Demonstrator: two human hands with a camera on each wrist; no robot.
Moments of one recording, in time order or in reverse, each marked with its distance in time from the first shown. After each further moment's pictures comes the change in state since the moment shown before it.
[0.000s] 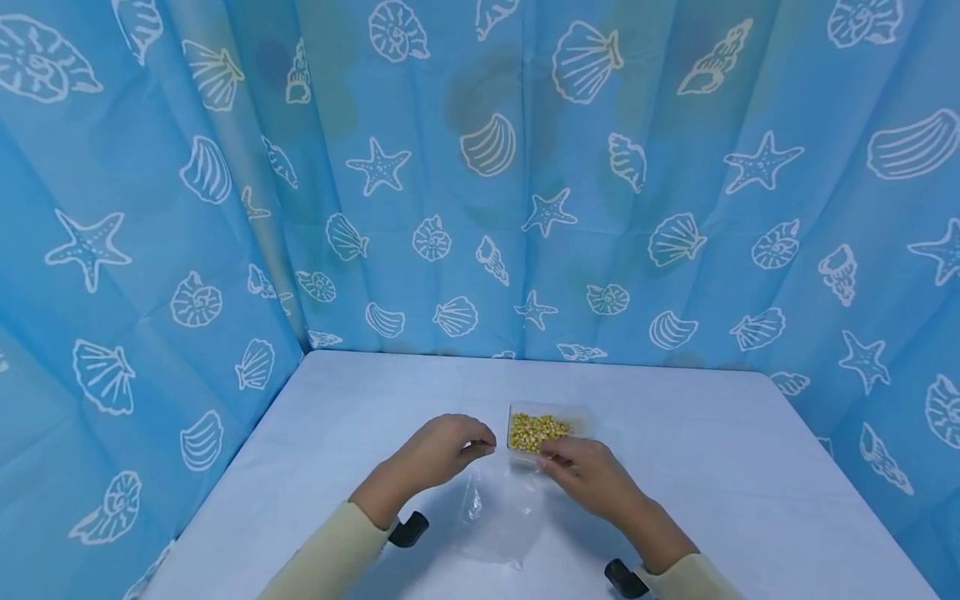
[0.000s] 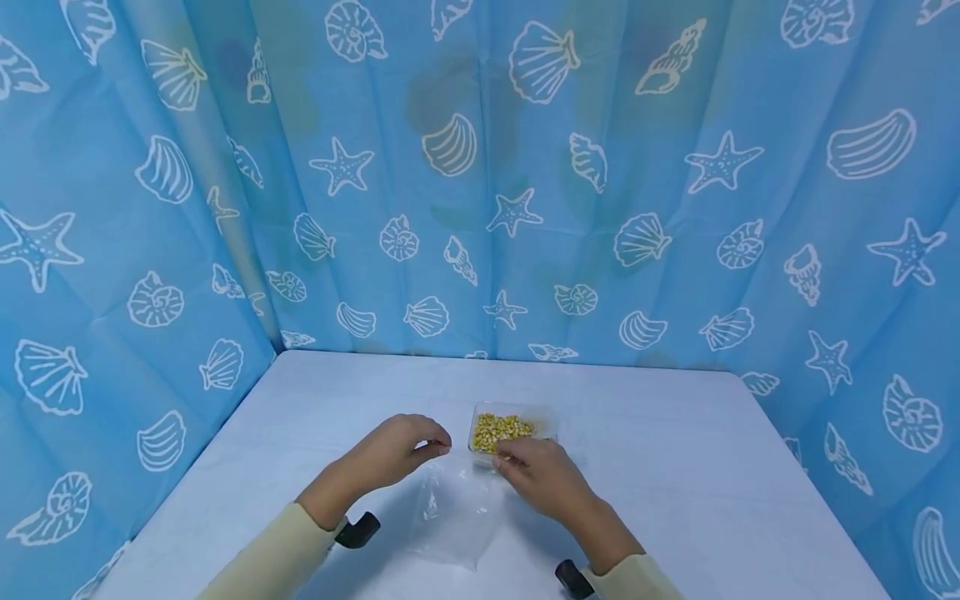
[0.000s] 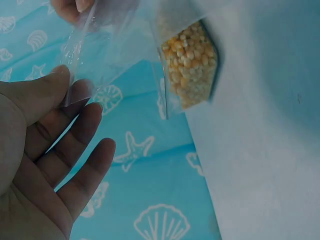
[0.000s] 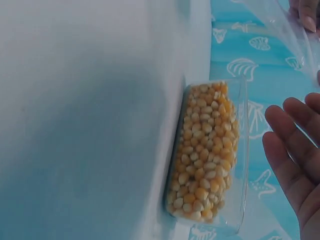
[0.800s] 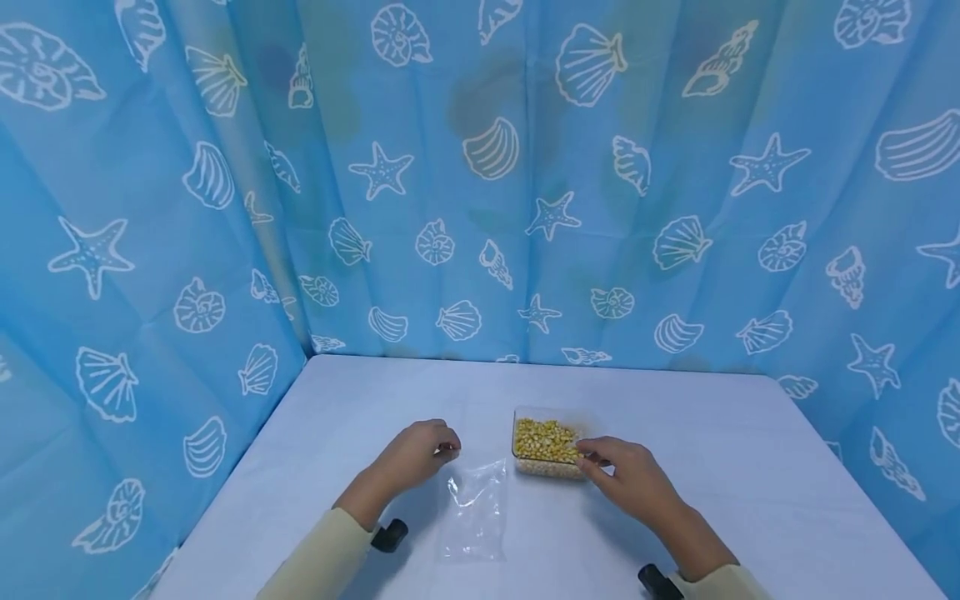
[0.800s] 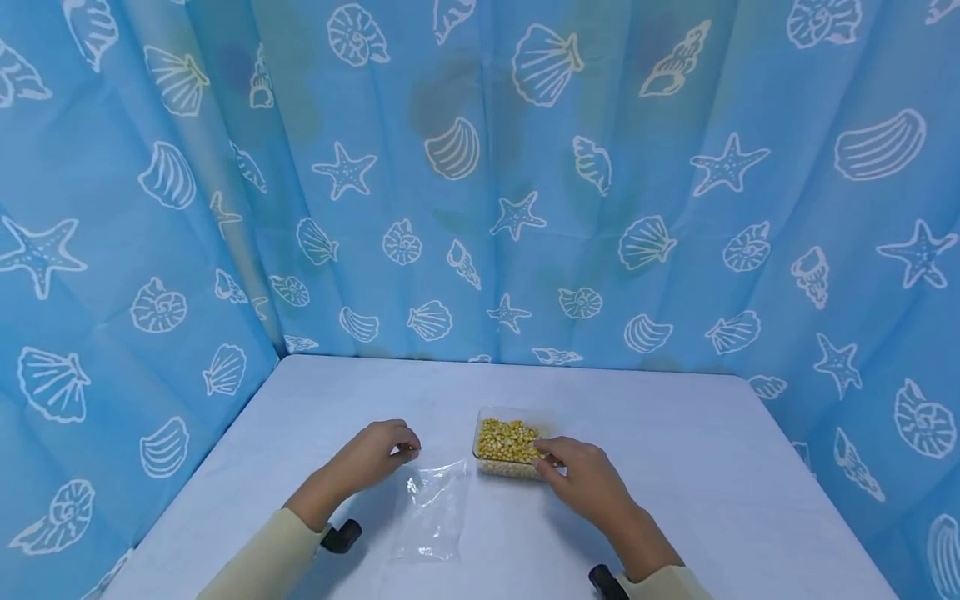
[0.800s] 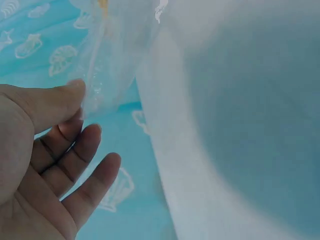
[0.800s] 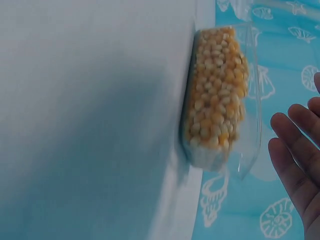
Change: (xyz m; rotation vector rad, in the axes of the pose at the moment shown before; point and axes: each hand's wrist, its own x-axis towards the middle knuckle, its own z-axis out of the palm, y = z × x) left_hand -0.015 -0.060 0.016 0.005 -0.001 -0.221; right_hand -0.008 0.038 -0.018 -0.090 0.093 -0.015
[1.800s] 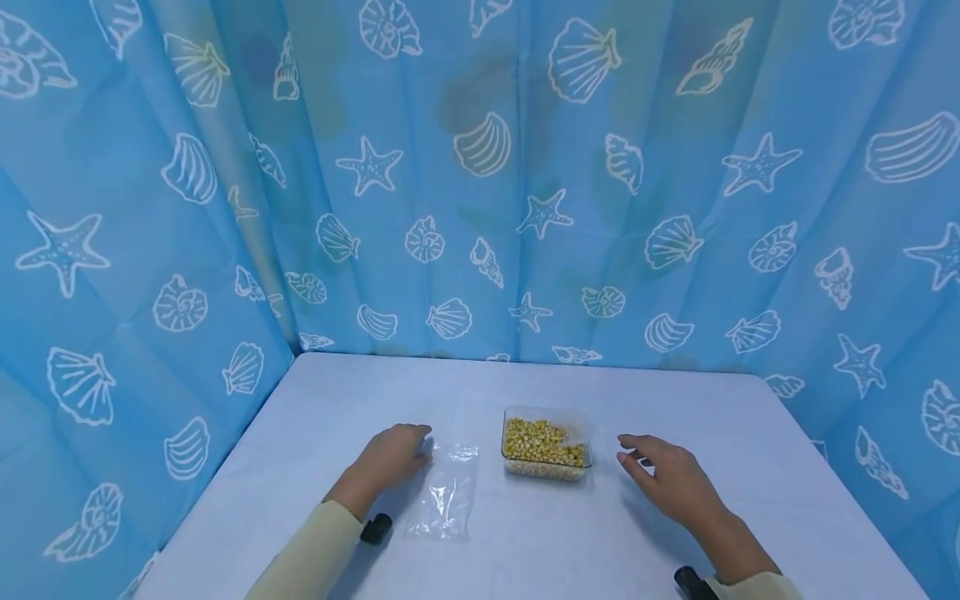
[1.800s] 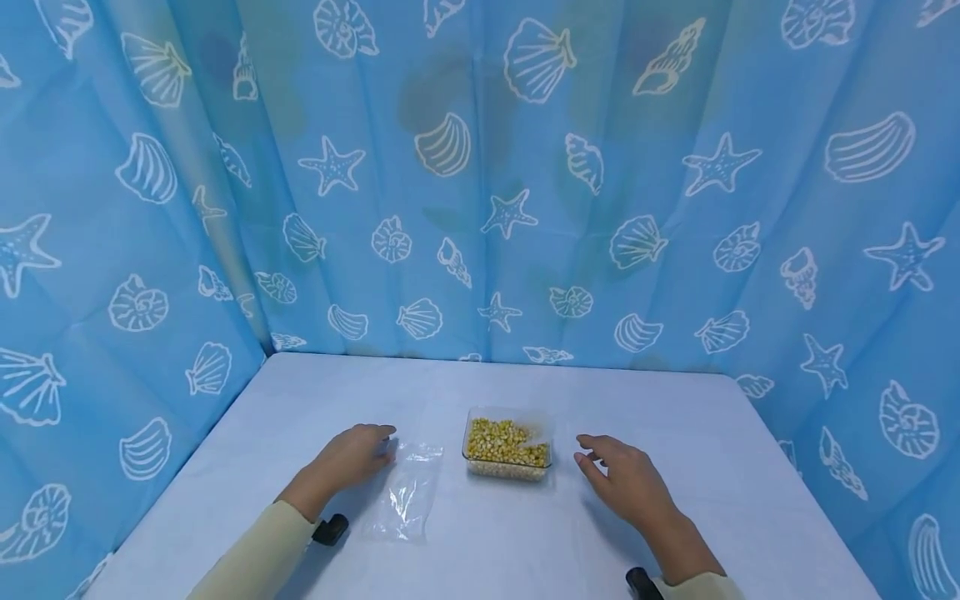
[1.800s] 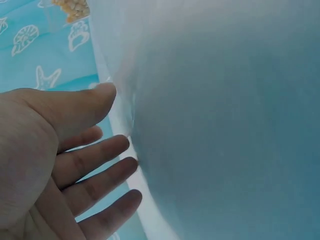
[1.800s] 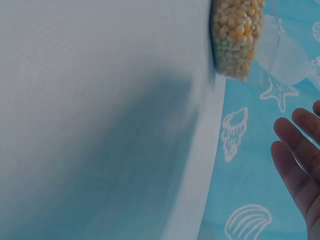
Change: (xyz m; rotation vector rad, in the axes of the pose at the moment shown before) left_hand 0.005 -0.030 0.024 0.154 -0.078 -0.262; right_hand -0.021 0.052 -0.029 -0.159 -0.014 0.133
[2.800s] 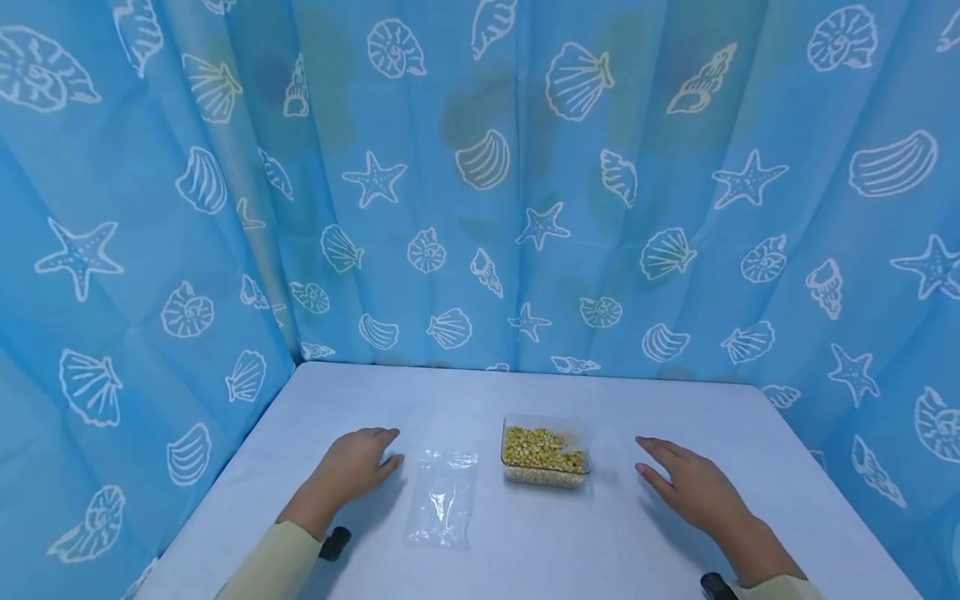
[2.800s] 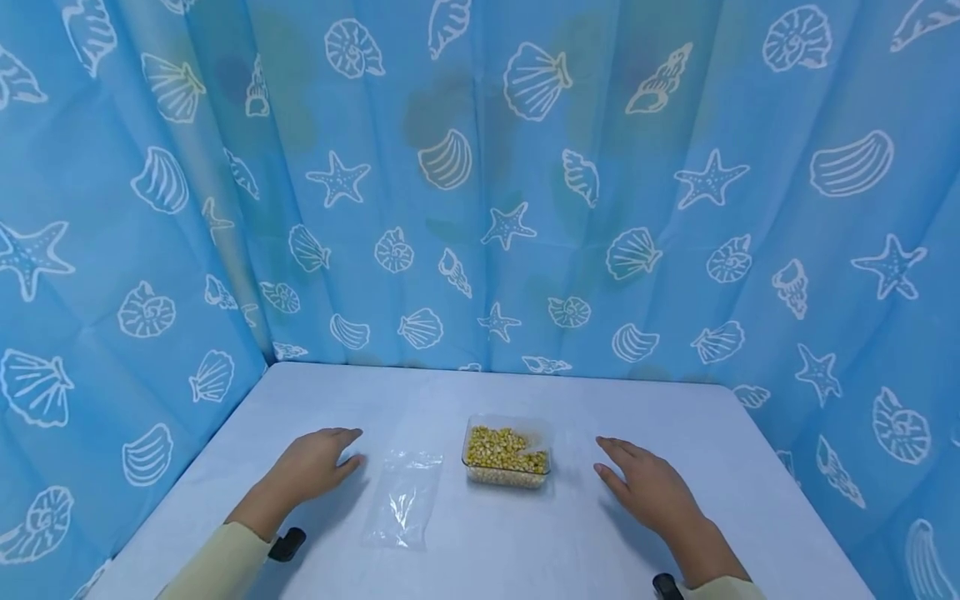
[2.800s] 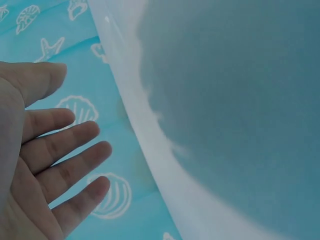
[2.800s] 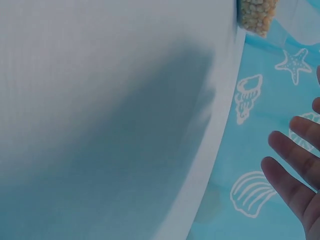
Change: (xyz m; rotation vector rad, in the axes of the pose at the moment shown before) left_hand -0.034 -0.033 -0.026 0.183 0.186 0.072; right_hand -0.004 0.031 -0.008 -0.219 -0.085 0.010
